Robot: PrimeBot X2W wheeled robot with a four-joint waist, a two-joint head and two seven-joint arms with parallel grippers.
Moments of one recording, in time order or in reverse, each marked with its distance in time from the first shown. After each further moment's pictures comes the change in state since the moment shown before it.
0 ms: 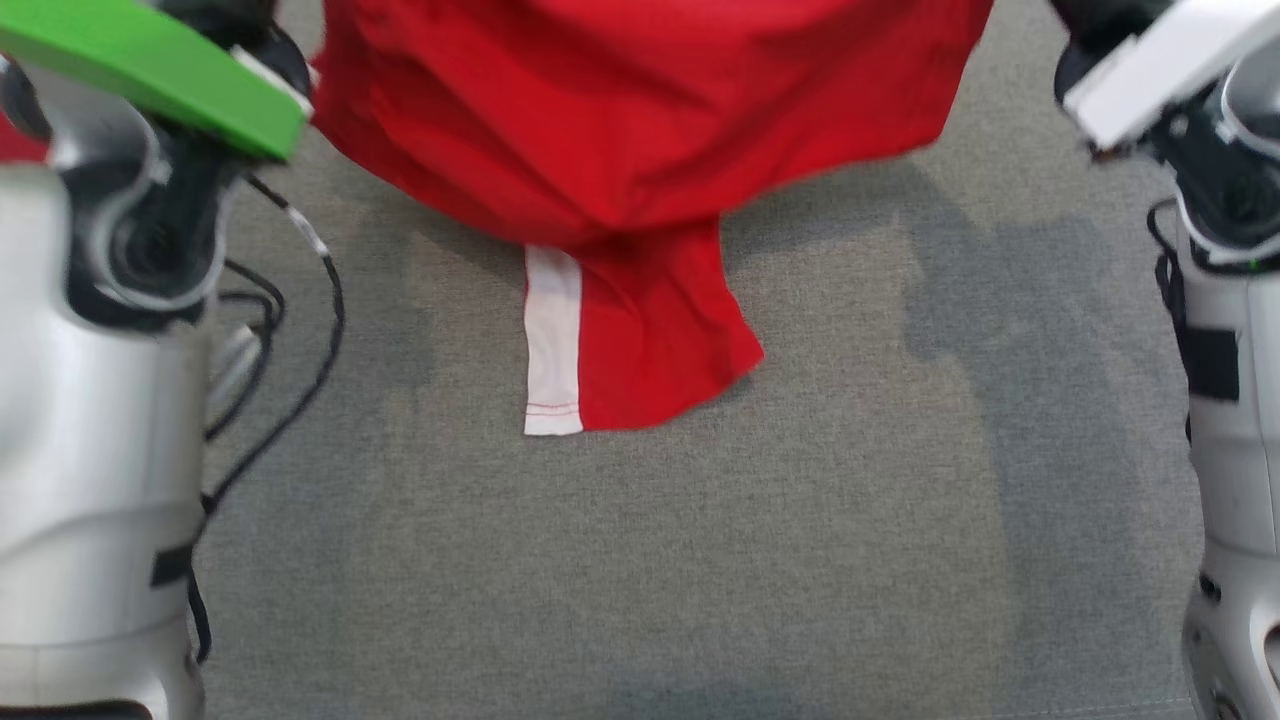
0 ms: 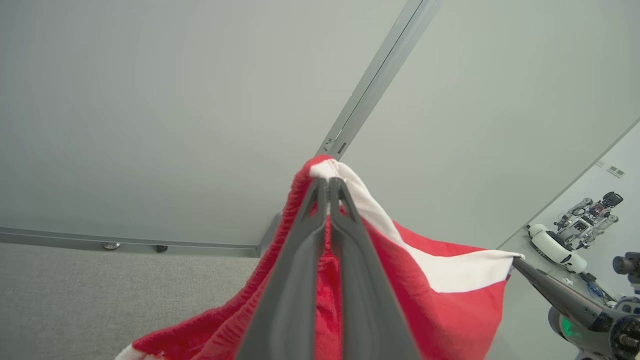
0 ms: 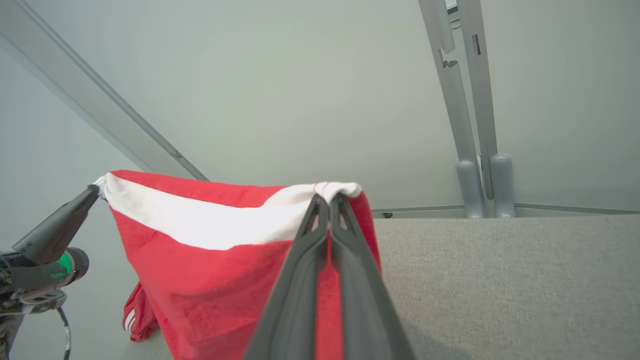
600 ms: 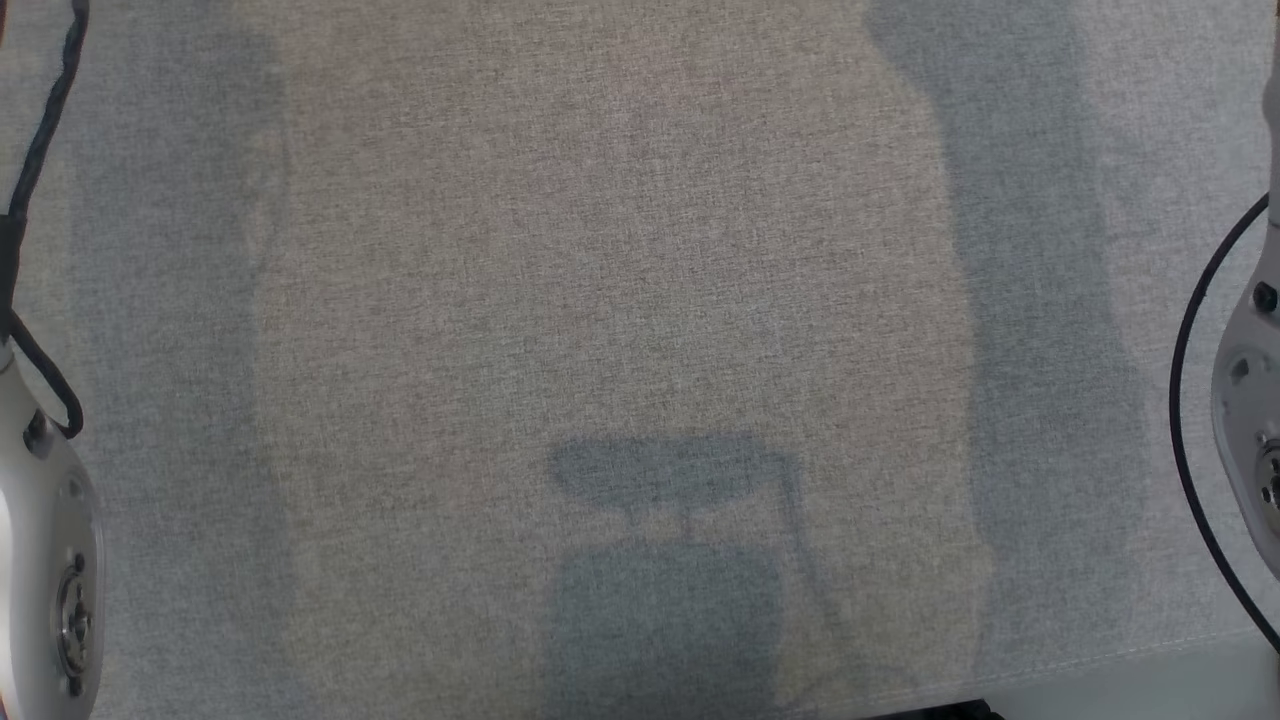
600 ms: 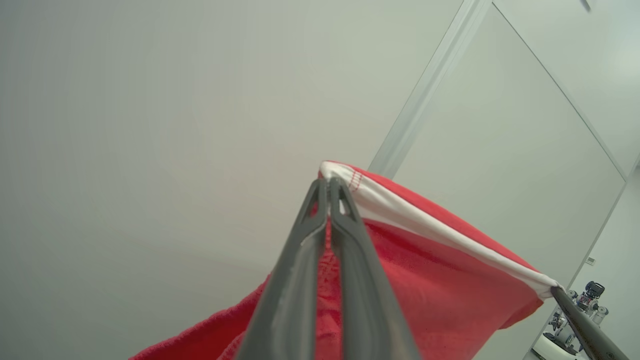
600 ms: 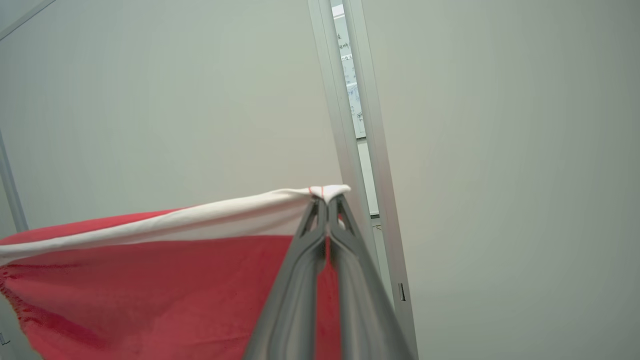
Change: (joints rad) left arm -0.525 0.026 0.122 0.180 -0.004 -0.044 -0.212; right arm -0.676 0.107 -0.011 0.383 -0.351 0.001 -0.573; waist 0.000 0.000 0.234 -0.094
